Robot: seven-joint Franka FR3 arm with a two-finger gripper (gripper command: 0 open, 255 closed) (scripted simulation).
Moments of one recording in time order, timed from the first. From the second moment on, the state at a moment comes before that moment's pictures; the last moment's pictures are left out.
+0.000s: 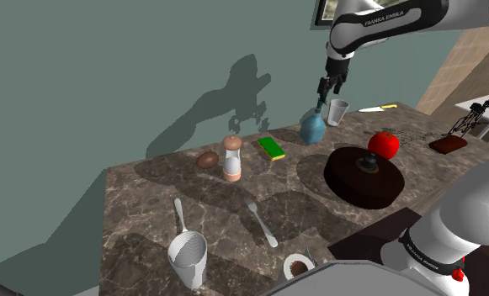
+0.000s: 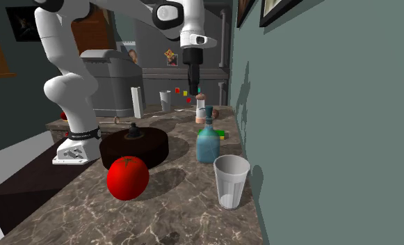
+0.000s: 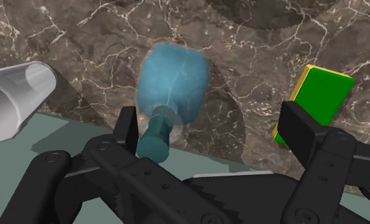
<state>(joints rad) -0.13 -0.09 -0.17 -2.06 -0.16 1.99 -0.23</state>
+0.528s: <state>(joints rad) -0.16 0.11 -0.21 -1.91 -0.11 2.04 -0.29</state>
